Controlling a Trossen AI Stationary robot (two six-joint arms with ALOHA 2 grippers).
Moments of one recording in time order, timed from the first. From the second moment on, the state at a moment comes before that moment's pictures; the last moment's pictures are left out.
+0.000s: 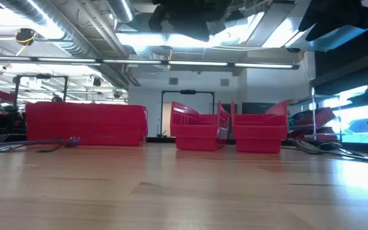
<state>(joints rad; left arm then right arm) -0.15 1.76 1.40 -0.19 -1.01 -0.33 0.52 1.15 1.05 -1.04 0.64 1.28</state>
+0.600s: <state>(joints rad) -0.43 1.48 1.40 -0.43 -0.72 -0.12 0.51 1.15 1.05 -0.67 0.68 1.14</state>
